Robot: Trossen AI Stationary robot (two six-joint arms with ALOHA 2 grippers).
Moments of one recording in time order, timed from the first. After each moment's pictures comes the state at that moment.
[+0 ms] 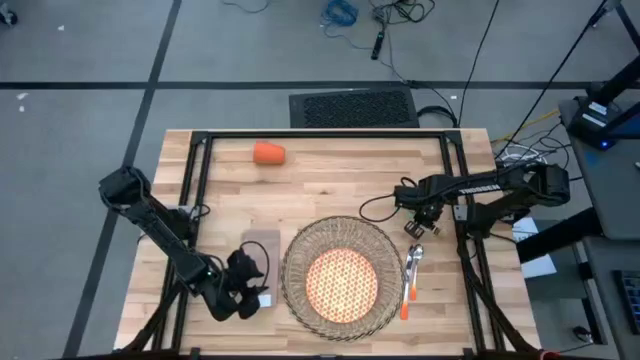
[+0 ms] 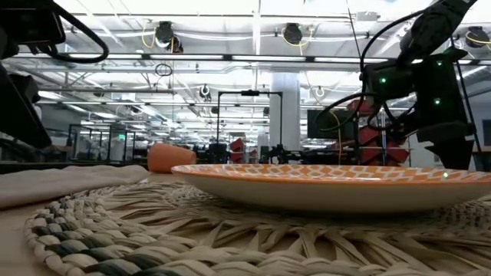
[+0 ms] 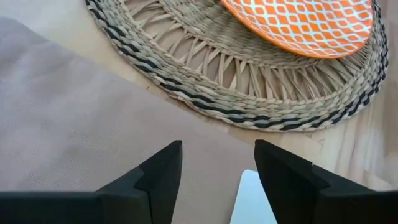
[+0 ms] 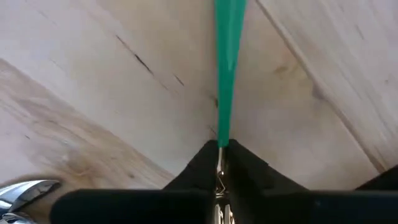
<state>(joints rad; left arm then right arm) -0.85 1.47 0.67 -0.27 -0.59 -1.21 -0.23 1.36 0.55 -0.90 -0.01 0.54</state>
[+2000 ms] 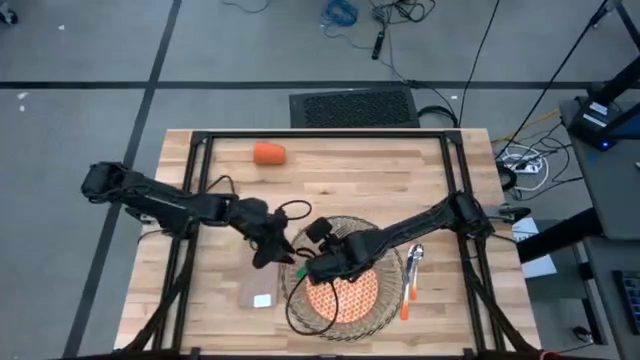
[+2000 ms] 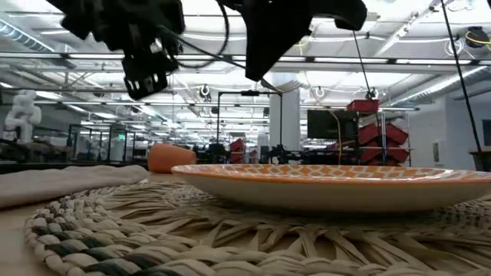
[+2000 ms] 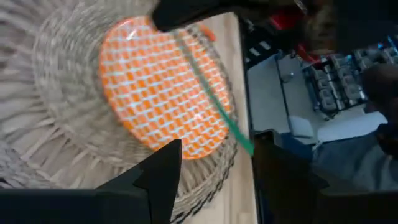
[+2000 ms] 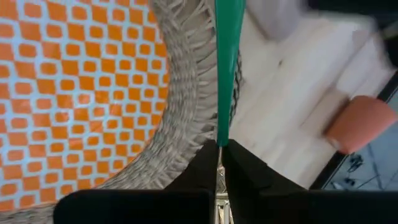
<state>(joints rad) -0.12 1.28 0.64 0.10 0.40 -0.67 0.34 2.12 1.96 -1.16 0.45 -0.48</state>
